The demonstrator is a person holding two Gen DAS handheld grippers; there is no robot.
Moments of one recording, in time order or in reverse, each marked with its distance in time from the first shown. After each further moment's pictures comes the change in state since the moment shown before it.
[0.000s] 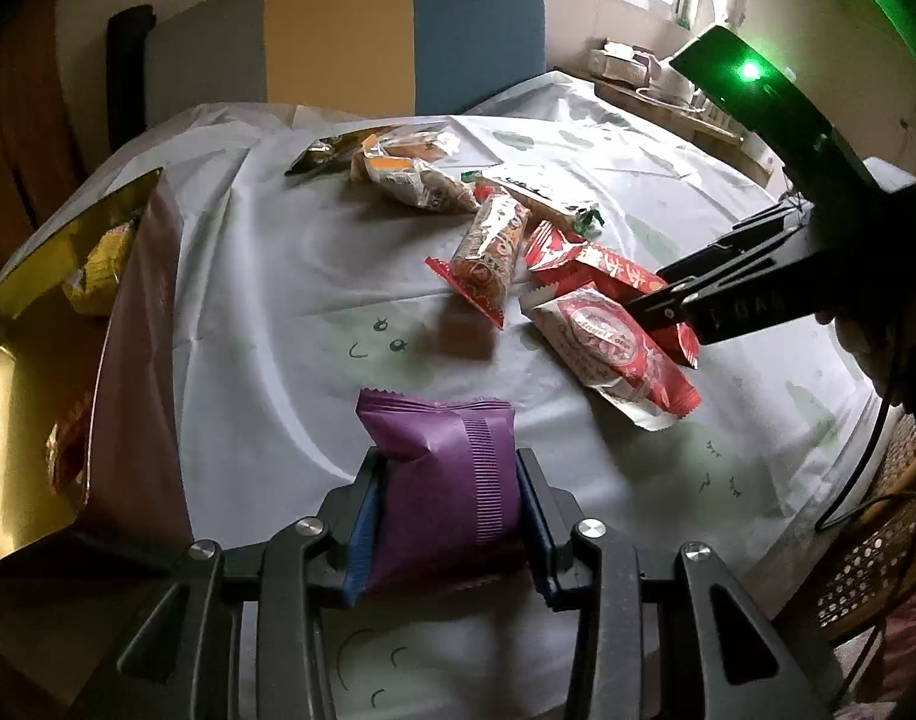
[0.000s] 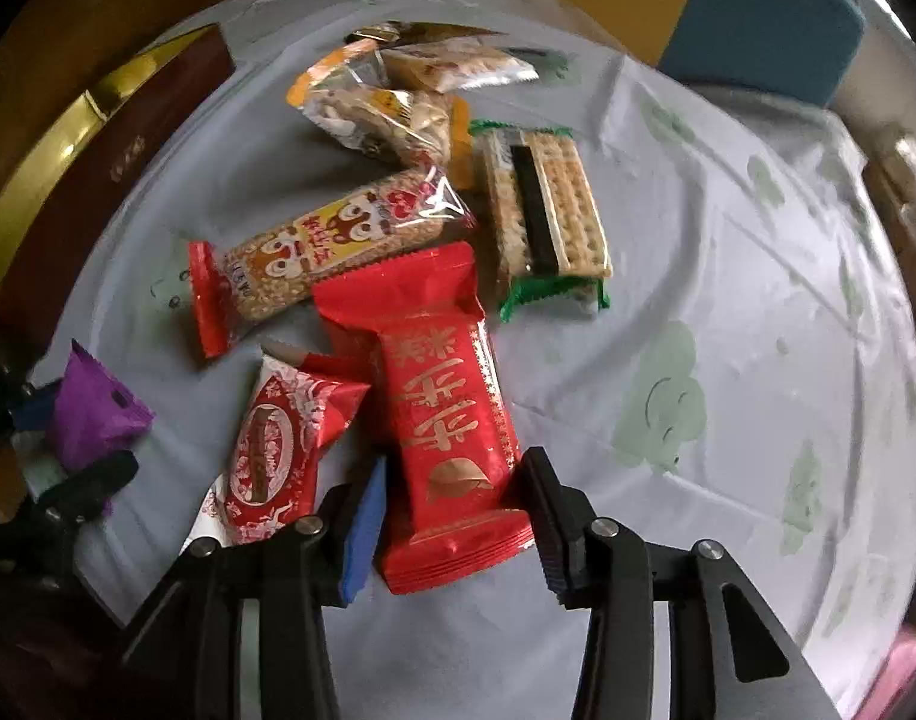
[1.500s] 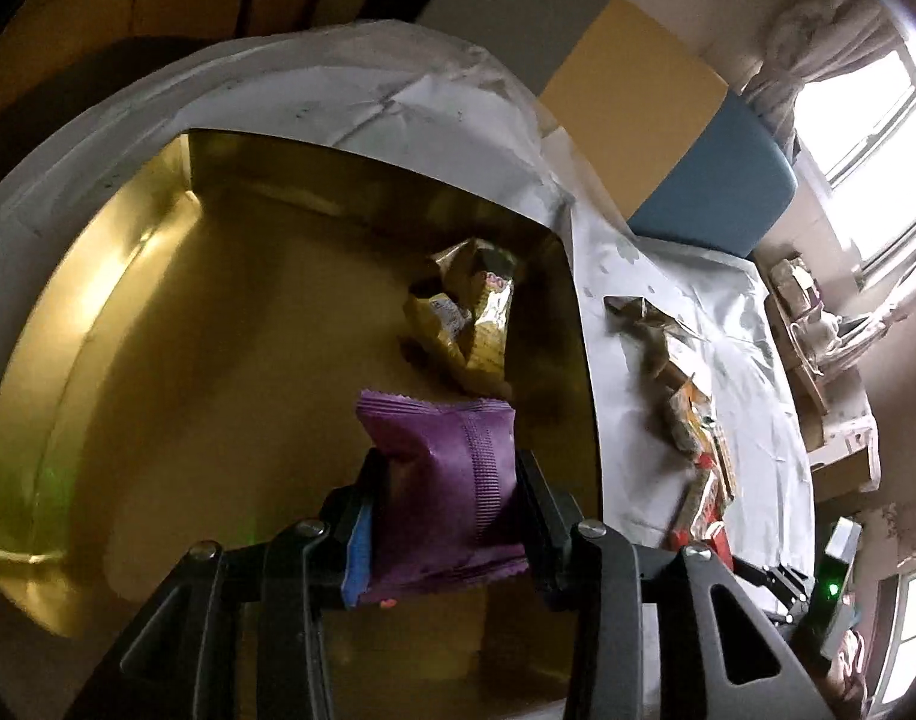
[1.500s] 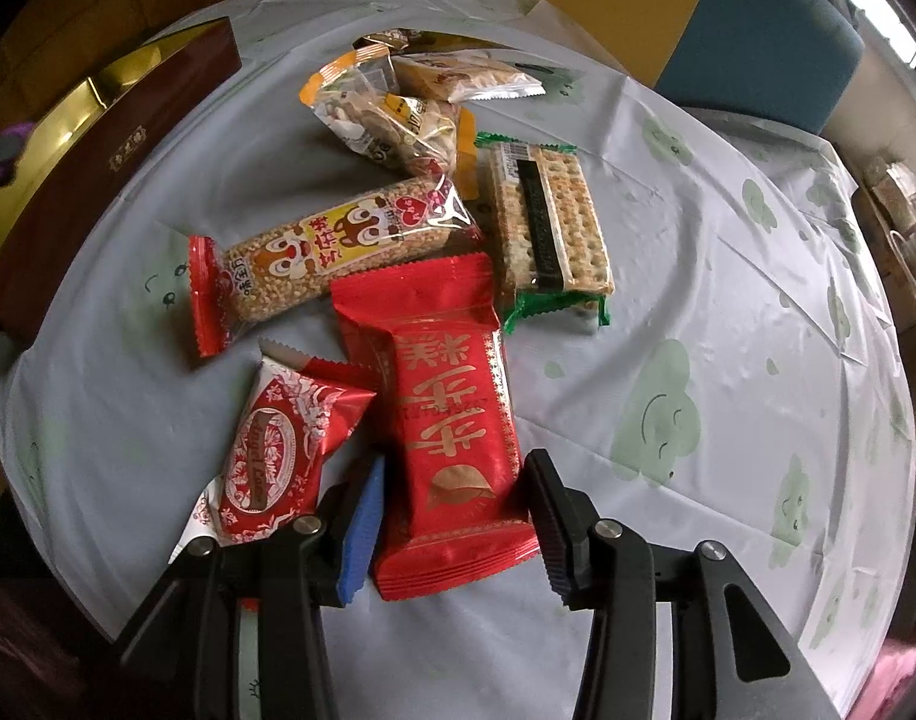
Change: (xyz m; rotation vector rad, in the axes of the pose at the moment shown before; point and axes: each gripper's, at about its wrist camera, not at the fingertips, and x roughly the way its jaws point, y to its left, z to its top) left arm -0.031 0.223 0.046 -0.676 0.031 -0.007; right arm -0.002 0.012 -0.002 -0.052 -0.043 -0.066
